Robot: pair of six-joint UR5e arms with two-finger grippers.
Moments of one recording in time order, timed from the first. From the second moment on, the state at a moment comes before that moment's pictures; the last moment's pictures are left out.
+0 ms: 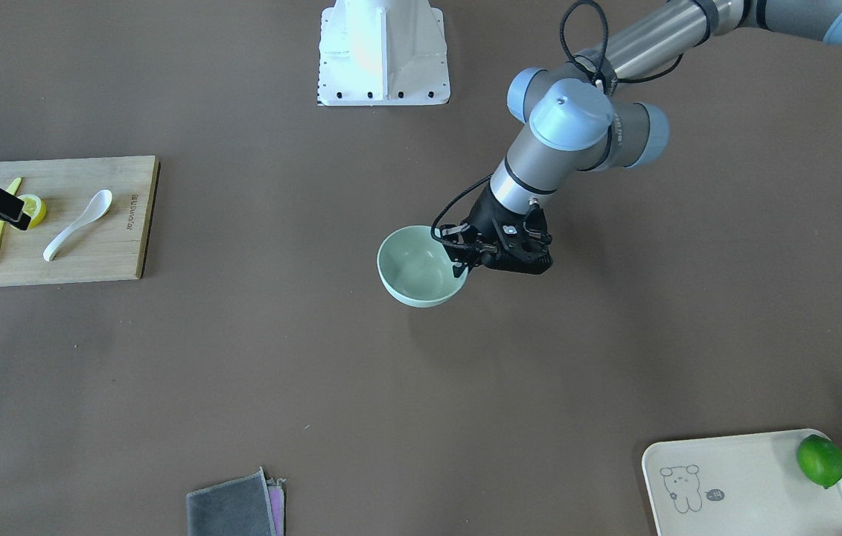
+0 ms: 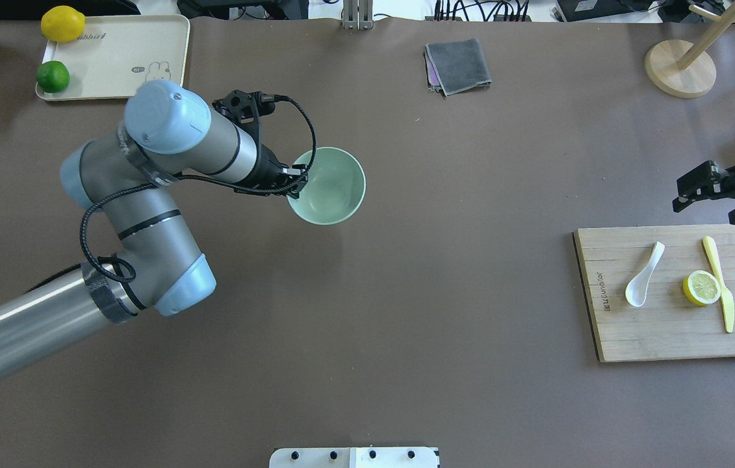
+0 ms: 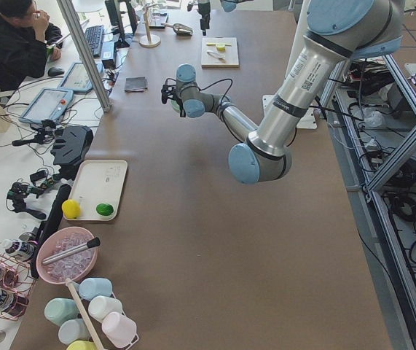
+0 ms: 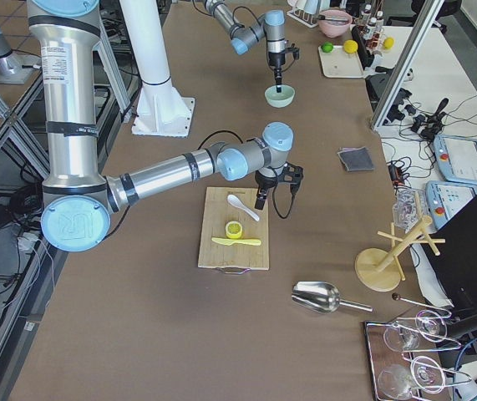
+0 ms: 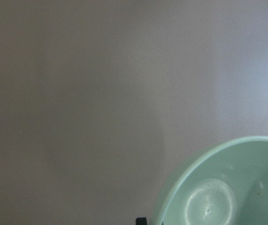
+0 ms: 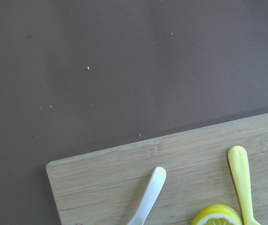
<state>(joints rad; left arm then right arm) -0.64 -2.21 -1.52 -2.06 -1.94 -1.26 1.12 -1.56 1.88 -1.50 2.35 0.80</state>
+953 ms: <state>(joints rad) -0.52 -2.22 -1.53 -2.04 -1.79 -1.30 1.06 -1.55 1.88 -1.50 2.31 0.90</state>
